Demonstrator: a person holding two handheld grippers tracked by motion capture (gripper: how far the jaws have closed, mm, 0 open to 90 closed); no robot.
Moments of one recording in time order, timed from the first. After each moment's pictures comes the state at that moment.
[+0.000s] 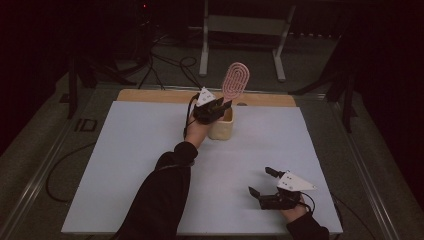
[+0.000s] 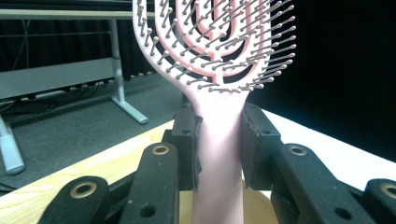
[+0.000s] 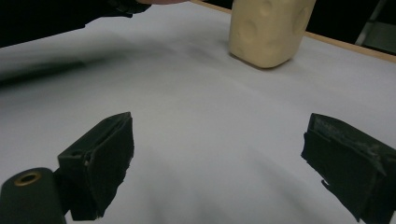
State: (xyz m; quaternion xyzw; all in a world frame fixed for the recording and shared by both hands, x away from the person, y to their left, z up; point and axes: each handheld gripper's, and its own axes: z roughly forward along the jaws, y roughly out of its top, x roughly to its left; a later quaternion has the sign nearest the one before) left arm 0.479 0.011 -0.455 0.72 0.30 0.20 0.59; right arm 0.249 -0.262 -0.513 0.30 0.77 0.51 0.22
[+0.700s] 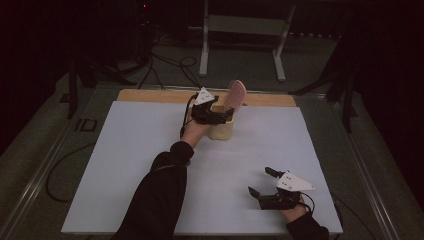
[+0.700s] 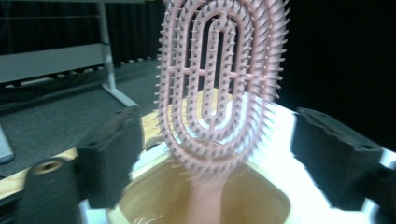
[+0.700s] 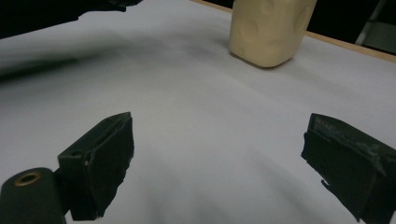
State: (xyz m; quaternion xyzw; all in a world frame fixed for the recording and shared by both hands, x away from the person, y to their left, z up) left arm 0.479 0.017 -0.453 0.74 0.29 0.17 0.58; right arm 0.249 -0.261 -0.513 0.30 0.78 0.51 0.22
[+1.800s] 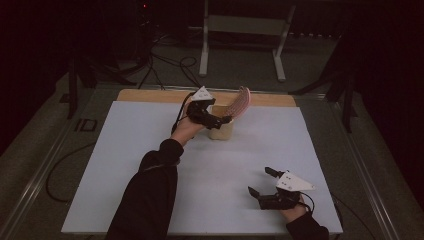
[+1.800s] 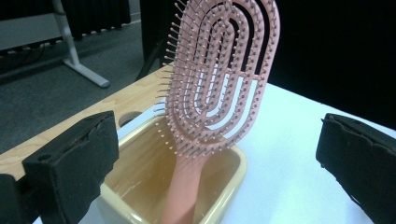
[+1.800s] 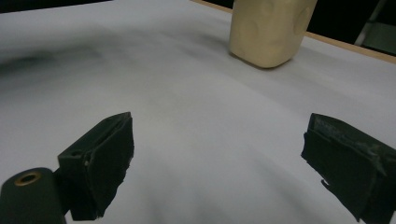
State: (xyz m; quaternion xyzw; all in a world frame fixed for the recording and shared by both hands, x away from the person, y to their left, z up) left arm 0.468 0.036 -0.429 0.79 0.26 0.11 0.54; right arm 0.249 -0.260 -0.513 0.30 0.78 0.51 0.22
